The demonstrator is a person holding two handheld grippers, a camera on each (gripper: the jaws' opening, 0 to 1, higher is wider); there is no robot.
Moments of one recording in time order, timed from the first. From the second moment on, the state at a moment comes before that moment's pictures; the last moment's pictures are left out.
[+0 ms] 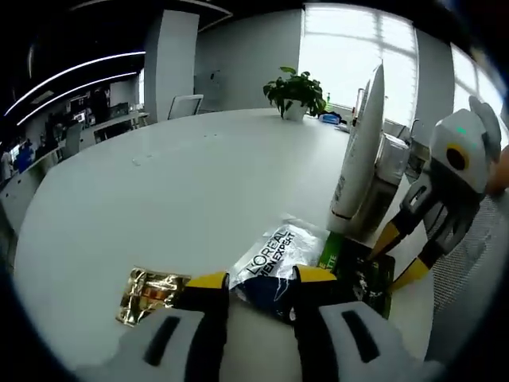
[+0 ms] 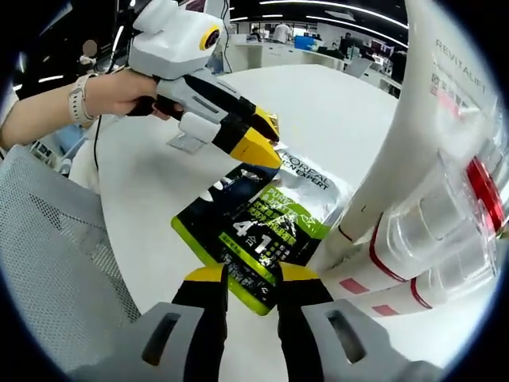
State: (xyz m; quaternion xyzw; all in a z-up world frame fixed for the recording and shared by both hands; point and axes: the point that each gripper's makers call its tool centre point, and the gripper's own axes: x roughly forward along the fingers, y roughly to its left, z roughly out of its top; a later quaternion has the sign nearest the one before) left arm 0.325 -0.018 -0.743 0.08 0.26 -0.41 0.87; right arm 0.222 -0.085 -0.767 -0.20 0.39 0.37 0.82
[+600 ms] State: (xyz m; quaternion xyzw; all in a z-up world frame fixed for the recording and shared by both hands) left arm 0.321 -0.017 -0.757 0.07 0.30 -0.41 0.86; right arm 0.222 -0.085 -0.766 -0.20 0.39 0.37 0.82
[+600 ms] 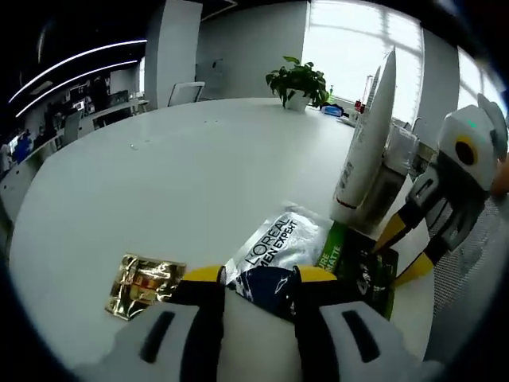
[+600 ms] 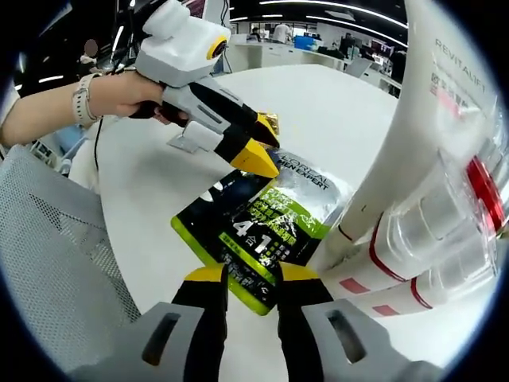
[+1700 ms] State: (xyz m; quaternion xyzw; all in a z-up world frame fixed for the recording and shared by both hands) left arm 0.295 -0.024 -0.752 0.09 0.30 -0.43 0.84; right arm 0.222 -0.085 -0.767 -0.19 0.39 0.37 0.82
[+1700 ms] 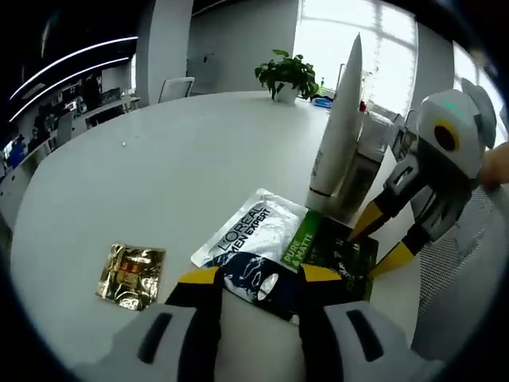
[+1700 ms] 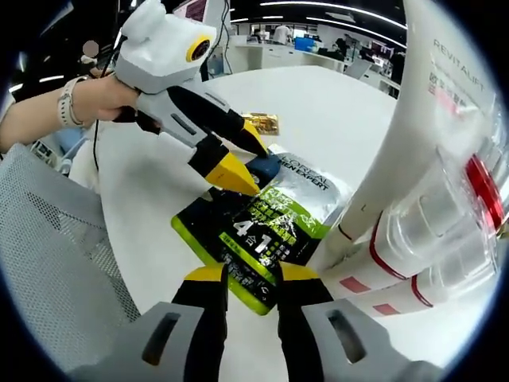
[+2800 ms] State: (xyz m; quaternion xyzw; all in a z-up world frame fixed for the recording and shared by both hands) left arm 0.235 0.016 -0.688 0.12 0.28 -0.40 0.87; right arm 0.217 -0.078 -0.728 -0.17 0.35 0.39 0.84
